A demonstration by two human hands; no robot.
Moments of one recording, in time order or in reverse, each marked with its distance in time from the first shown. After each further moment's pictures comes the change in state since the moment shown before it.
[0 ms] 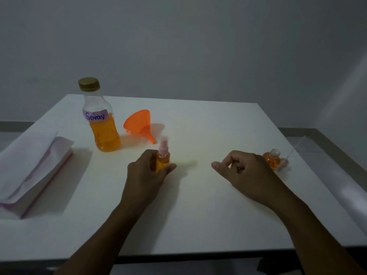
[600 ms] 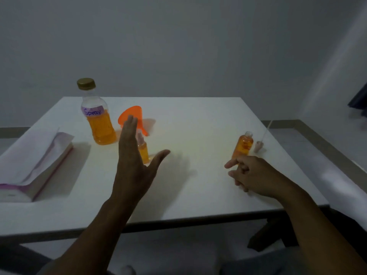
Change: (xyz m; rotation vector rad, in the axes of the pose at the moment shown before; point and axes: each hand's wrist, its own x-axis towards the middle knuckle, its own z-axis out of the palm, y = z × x) left_hand -0.039 0.039 -0.019 0.076 0.190 0.365; right_hand -0.057 0.041 -0.036 0.028 -0.198 0.241
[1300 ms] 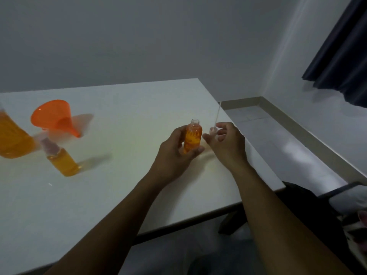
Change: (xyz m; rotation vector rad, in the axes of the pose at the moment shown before) left_hand 0.010 0.082 0.194 -0.342 -0.612 -0.177; right_hand 0.079 0.083 -0.024 0.190 0.664 0.107
